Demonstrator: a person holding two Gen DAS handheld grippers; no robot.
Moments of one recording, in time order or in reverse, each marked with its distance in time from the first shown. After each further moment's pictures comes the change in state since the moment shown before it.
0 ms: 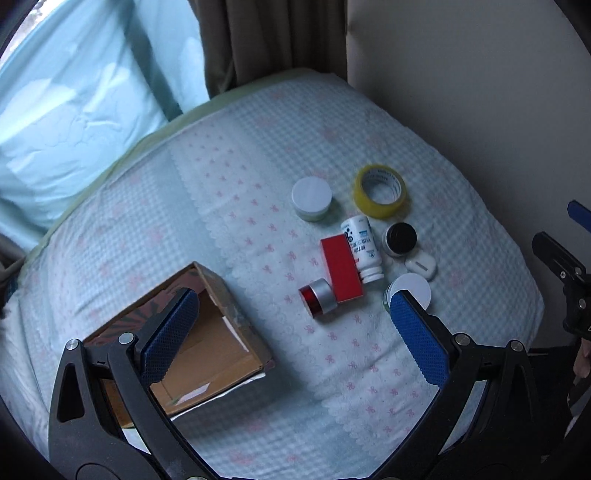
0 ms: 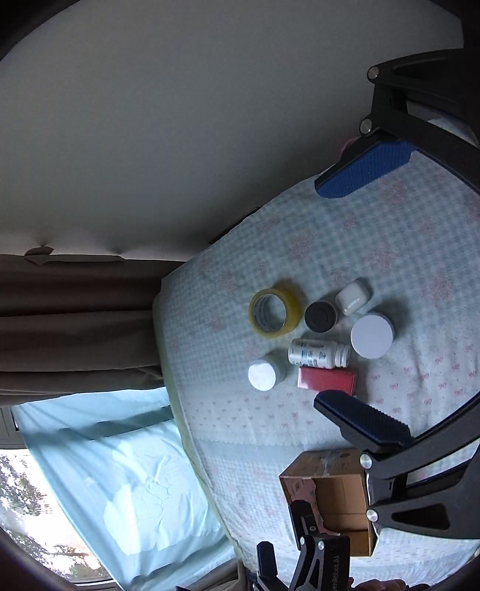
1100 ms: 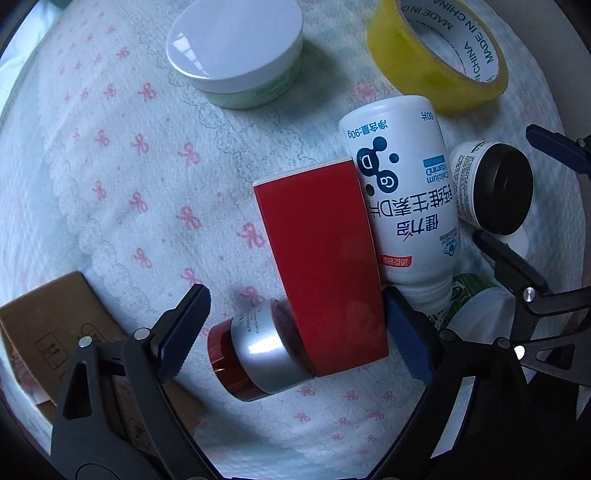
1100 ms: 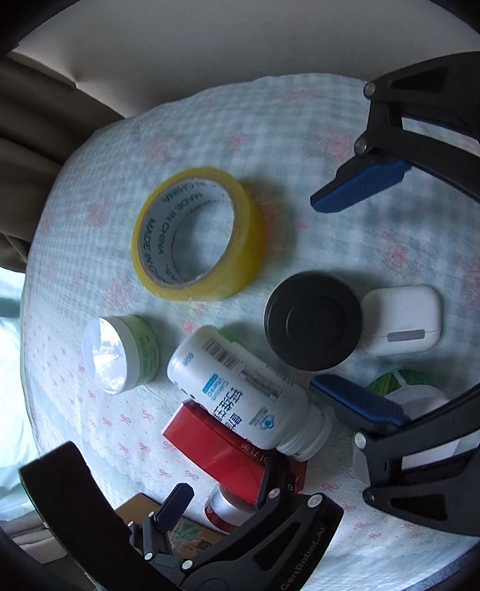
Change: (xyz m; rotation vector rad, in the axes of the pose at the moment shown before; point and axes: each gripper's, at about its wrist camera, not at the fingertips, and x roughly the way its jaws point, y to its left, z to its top) left arm 0.272 -0.048 0.002 0.011 0.526 -0.089; right arm 0.257 0.045 -0.029 -0.537 0.288 0.227
